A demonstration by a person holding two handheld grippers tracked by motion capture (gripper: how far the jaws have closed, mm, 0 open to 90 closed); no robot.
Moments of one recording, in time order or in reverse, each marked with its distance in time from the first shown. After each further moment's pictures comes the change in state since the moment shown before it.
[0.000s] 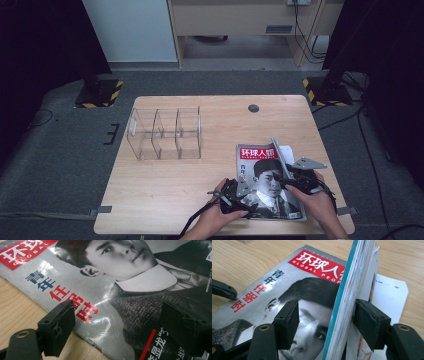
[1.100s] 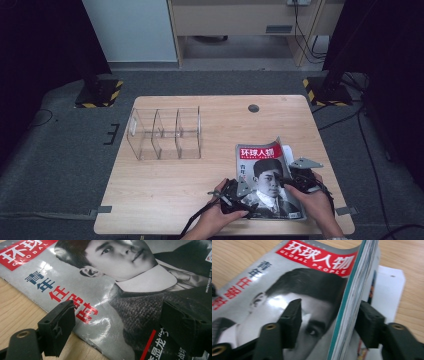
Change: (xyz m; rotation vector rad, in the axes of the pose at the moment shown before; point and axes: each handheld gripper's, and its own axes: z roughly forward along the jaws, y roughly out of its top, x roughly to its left) left arm 0.000 0.000 0.000 0.001 0.003 -0.003; right arm -0.003 -0.005 0.010 0.054 -0.067 0.010
